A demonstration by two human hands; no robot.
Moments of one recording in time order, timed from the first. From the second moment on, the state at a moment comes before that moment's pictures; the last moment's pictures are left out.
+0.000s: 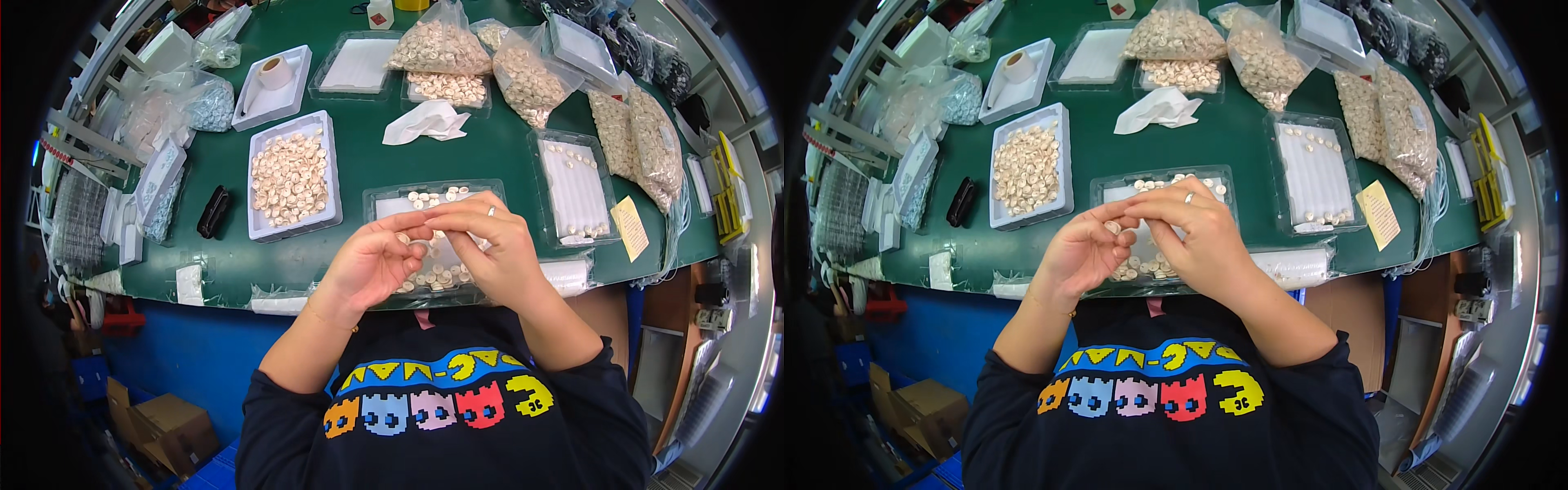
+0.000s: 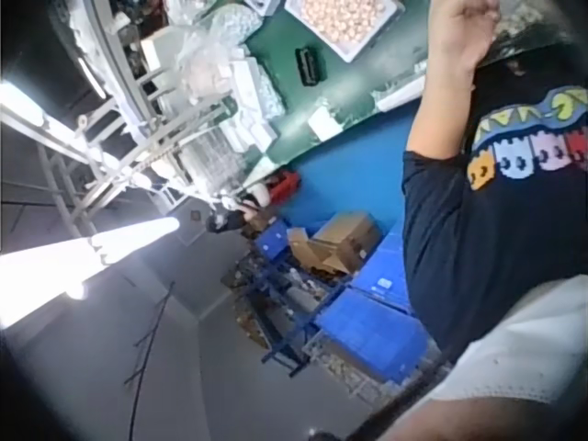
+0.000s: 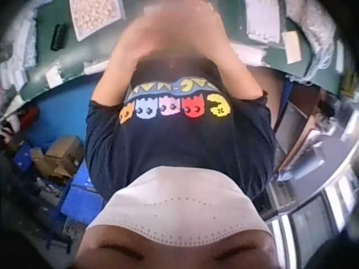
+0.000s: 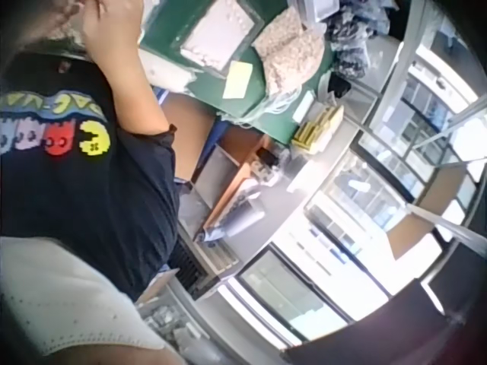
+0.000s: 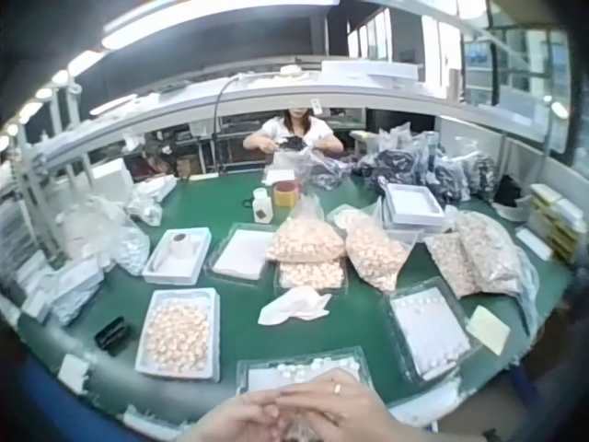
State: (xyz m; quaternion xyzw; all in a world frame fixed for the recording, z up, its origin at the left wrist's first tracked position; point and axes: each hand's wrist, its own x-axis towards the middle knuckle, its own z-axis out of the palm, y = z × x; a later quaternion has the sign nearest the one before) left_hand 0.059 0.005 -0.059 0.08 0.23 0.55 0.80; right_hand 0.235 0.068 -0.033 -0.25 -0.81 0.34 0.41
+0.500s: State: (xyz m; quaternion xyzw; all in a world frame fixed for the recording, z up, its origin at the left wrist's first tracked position) left_hand -0.004 0.036 -0.069 0.63 0.64 0.41 0.13; right_hand 0.245 0.089 -0.098 -0.32 -0.87 0.32 0.20
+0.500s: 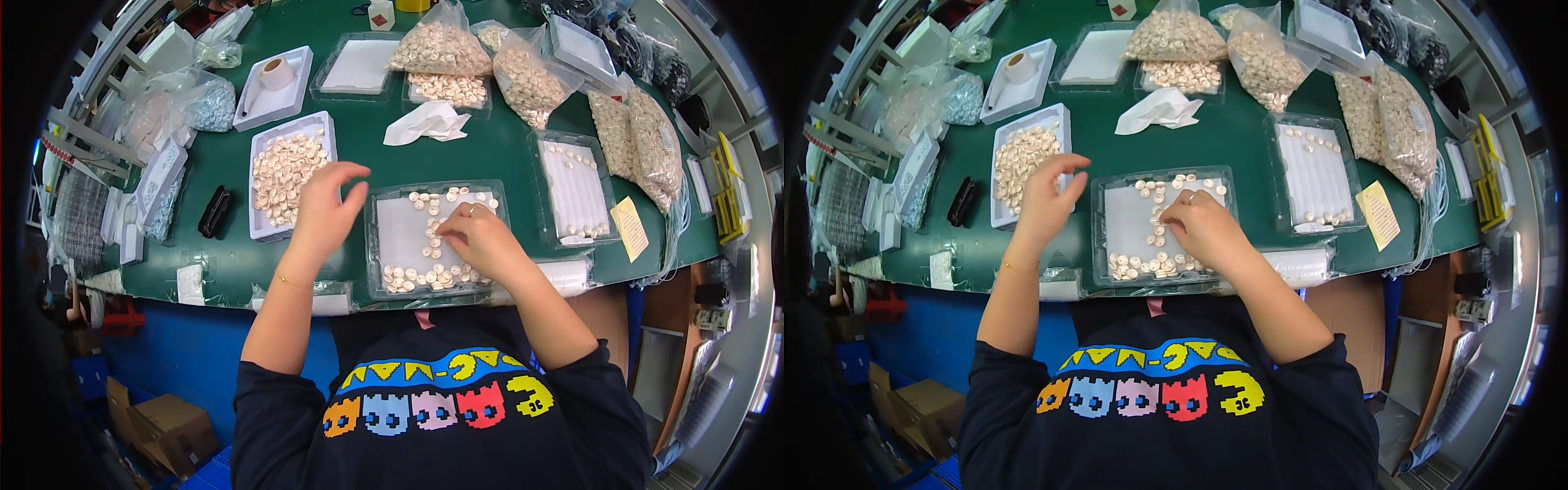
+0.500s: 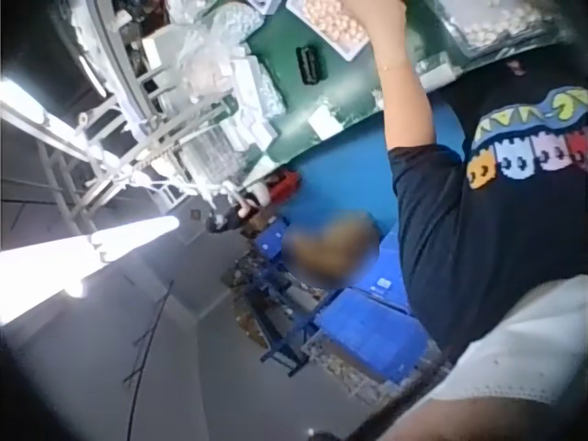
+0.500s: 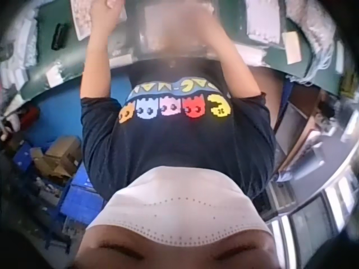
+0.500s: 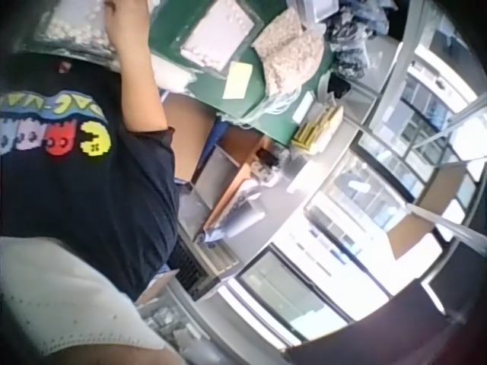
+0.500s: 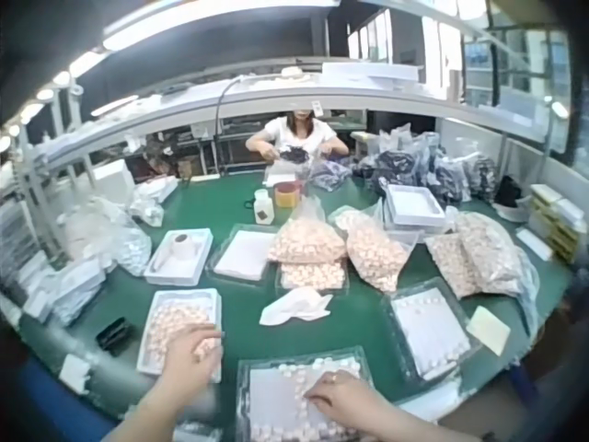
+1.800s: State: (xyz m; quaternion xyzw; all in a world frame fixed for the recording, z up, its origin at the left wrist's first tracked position) left_hand 0.048 0.020 -0.103 0.75 0.63 0.19 0.12; right_hand 0.234 0.087 -0.112 -0.33 -0.89 0.20 0.26
